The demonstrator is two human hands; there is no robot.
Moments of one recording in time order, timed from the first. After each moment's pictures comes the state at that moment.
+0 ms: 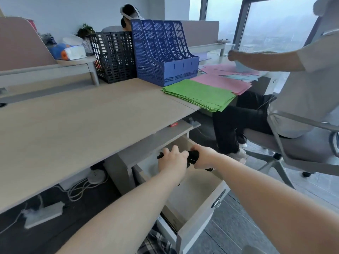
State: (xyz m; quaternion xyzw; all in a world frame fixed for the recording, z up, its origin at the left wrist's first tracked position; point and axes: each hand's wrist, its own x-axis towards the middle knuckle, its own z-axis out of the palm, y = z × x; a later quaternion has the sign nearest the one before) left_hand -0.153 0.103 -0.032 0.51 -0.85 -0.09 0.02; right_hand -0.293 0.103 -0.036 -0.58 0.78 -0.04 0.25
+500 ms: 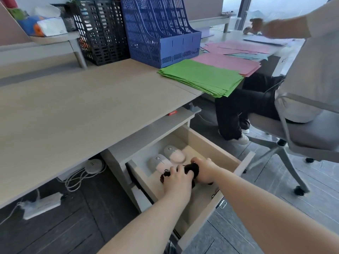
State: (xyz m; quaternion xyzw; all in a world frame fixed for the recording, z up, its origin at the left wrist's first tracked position) left_hand -0.167 0.113 -0.121 0.49 -0.86 -0.11 -0.05; right_hand -0.303 0.093 -0.135 -0.56 0.78 0.03 0.29
